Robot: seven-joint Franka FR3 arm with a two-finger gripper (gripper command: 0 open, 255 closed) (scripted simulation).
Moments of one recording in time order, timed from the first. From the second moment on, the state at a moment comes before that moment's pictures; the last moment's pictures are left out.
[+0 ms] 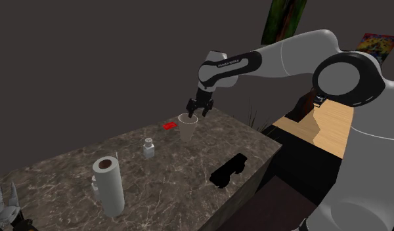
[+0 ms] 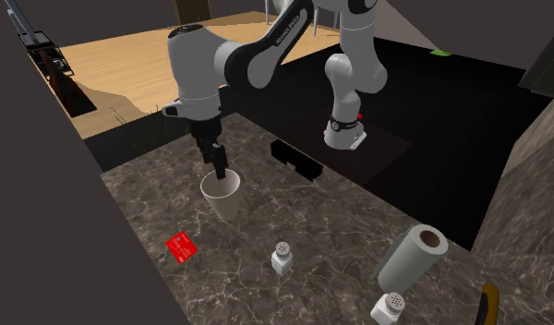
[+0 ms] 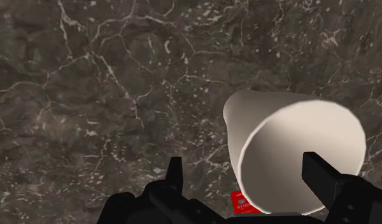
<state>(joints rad) 0.03 0.29 -0.02 -1.79 0.16 2.16 0.02</state>
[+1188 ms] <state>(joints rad) 0.03 0.34 -0.01 -1.81 0.17 2.23 0.01</state>
